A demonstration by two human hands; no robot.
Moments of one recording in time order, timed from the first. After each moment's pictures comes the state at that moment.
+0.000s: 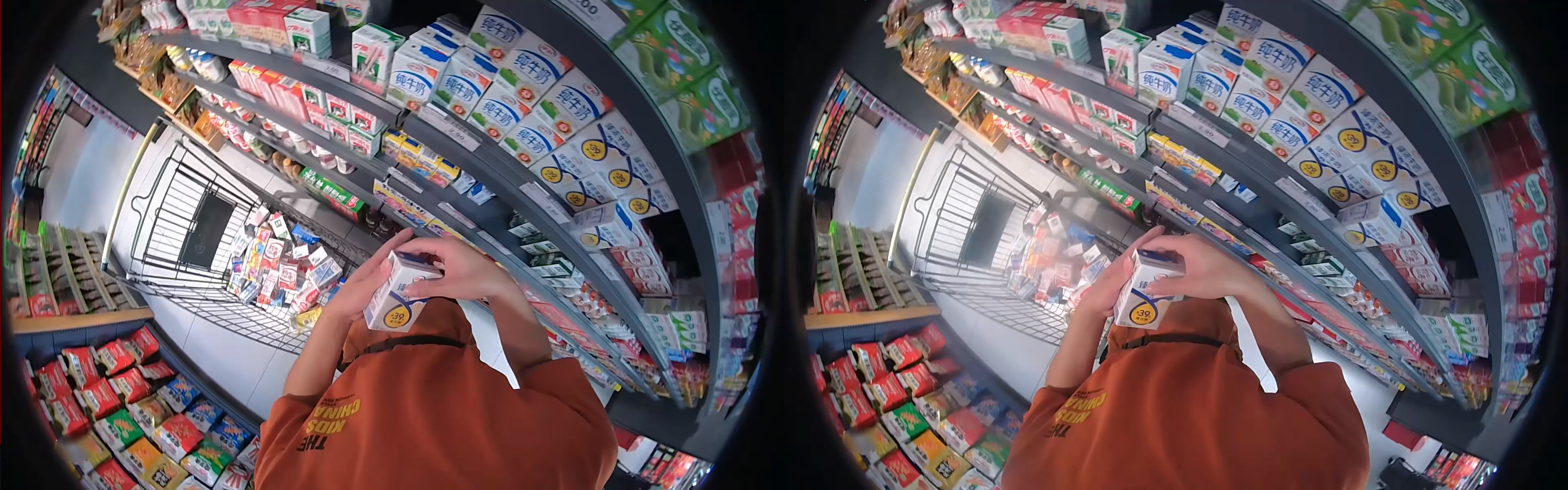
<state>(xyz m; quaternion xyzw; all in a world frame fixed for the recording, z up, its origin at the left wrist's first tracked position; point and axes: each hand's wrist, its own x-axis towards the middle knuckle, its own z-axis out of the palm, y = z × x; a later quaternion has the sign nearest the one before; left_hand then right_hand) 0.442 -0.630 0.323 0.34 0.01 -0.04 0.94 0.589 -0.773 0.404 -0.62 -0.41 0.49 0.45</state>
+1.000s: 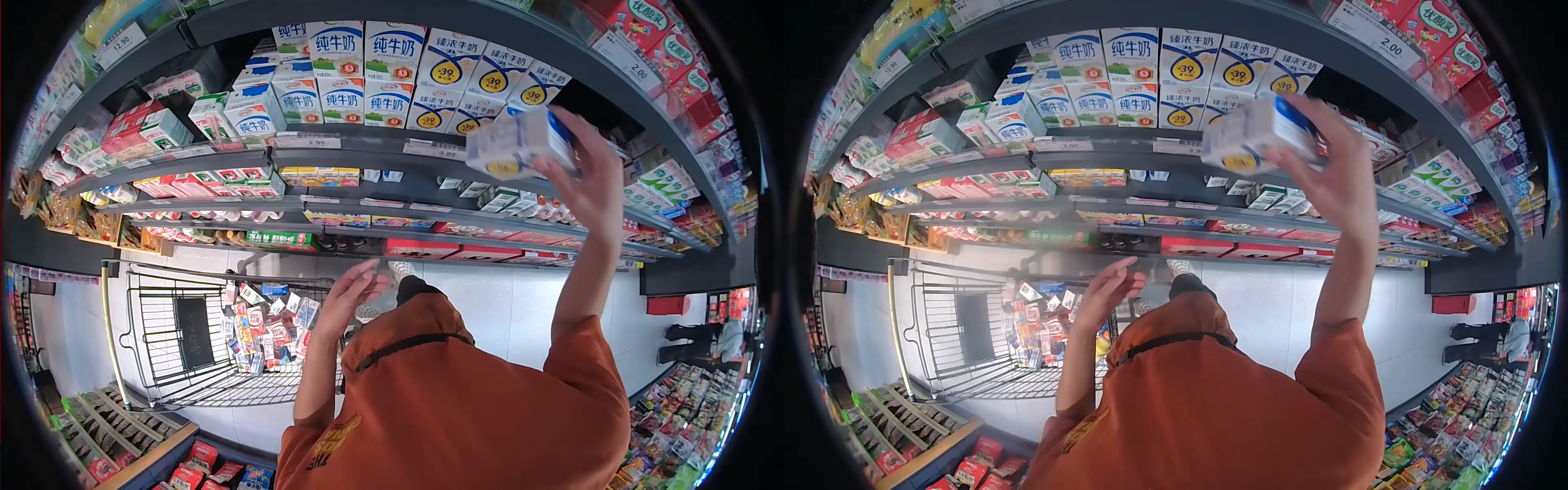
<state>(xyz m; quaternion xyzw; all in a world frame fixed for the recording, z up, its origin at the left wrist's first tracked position) 0.470 -0.659 0.291 0.49 0.11 -0.20 0.84 0.624 -0.959 0.537 -0.87 -0.25 -0.17 0.39</state>
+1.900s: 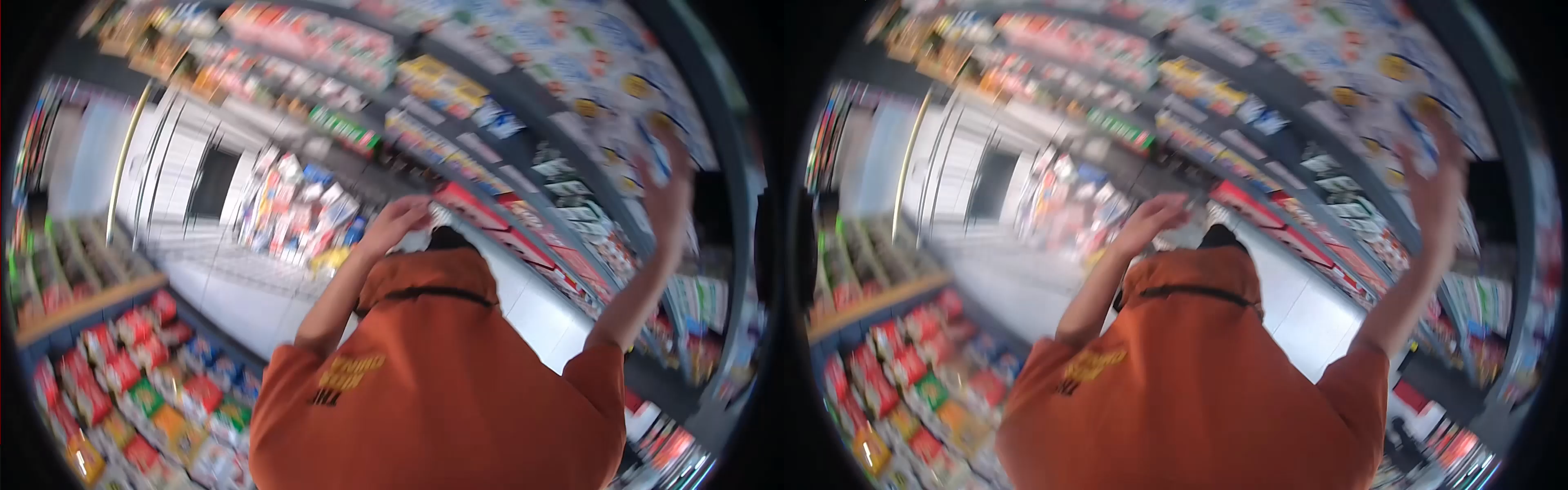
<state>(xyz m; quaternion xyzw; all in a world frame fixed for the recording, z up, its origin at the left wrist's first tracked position) 0.432 -0.647 0.232 0.52 0.18 -0.09 0.83 0.694 -0.941 0.496 -0.91 -0.35 -0.22 0.06</state>
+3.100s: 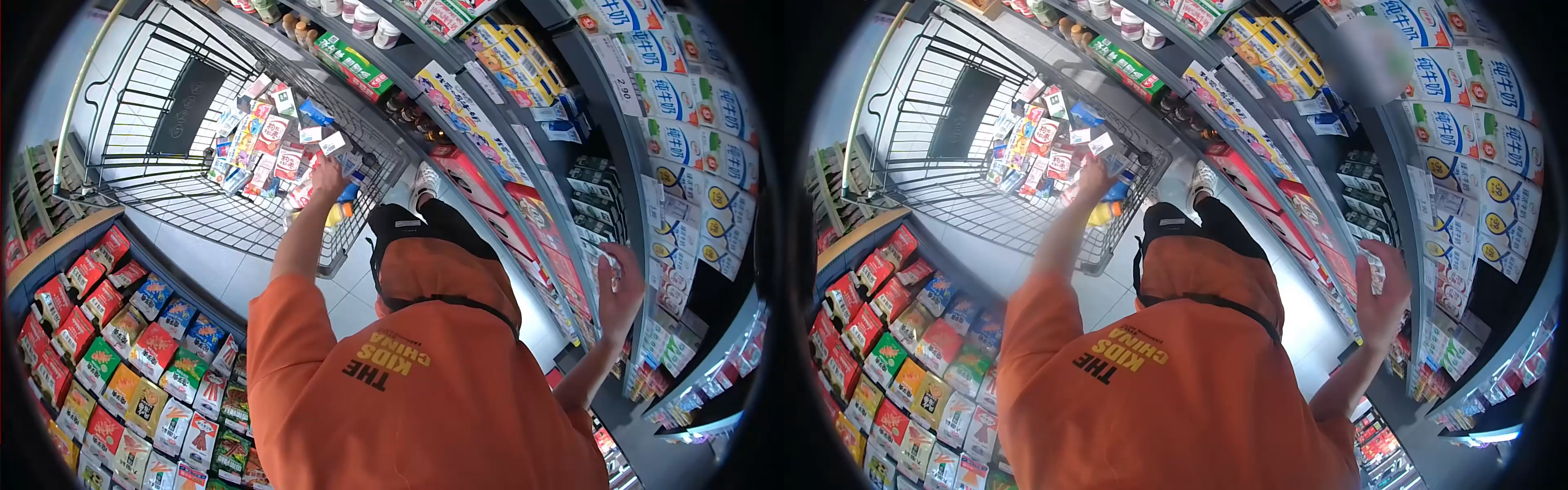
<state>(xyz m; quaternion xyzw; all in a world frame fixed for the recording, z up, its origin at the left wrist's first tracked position) 0.358 -0.523 -0.034 0.86 0.39 -0.26 0.23 0.579 -0.866 0.423 -0.93 -0.28 0.11 0.19</state>
